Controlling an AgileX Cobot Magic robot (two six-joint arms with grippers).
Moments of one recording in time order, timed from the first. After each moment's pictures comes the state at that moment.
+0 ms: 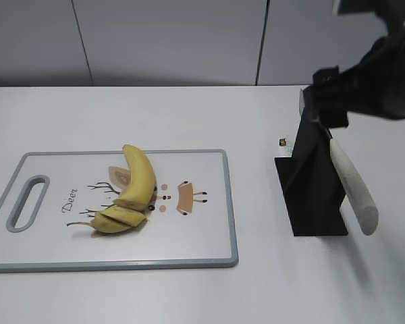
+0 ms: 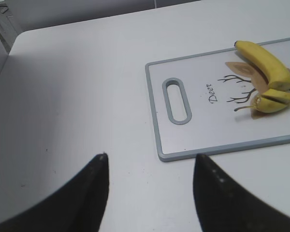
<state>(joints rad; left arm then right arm) -0.04 -0.01 -0.48 -0.08 1.10 0.19 0.66 1.29 -0.95 -0.47 0.70 0.79</state>
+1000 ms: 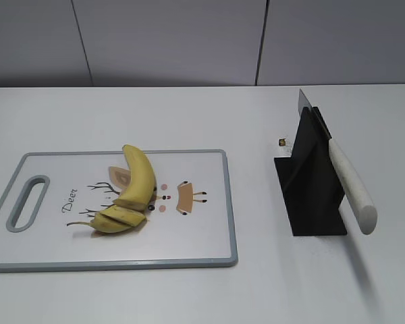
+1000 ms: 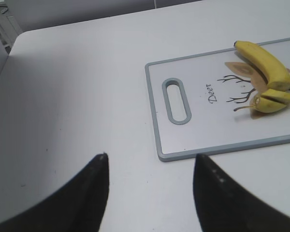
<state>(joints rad) -0.04 -0.01 -0.48 -0.08 1.10 0.19 0.66 0.32 -0.67 0.02 1.16 -0.05</state>
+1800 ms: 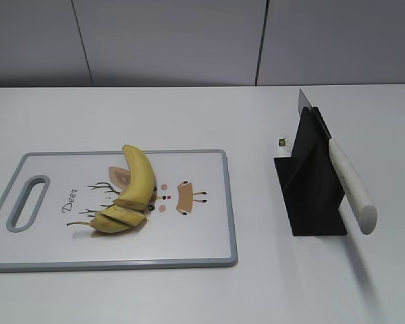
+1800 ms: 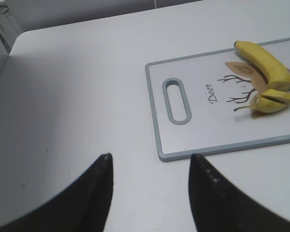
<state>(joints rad) -0.04 -0.01 -0.48 -0.08 1.09 0.19 0.66 0.04 -0.54 0.12 1.18 -0.14</state>
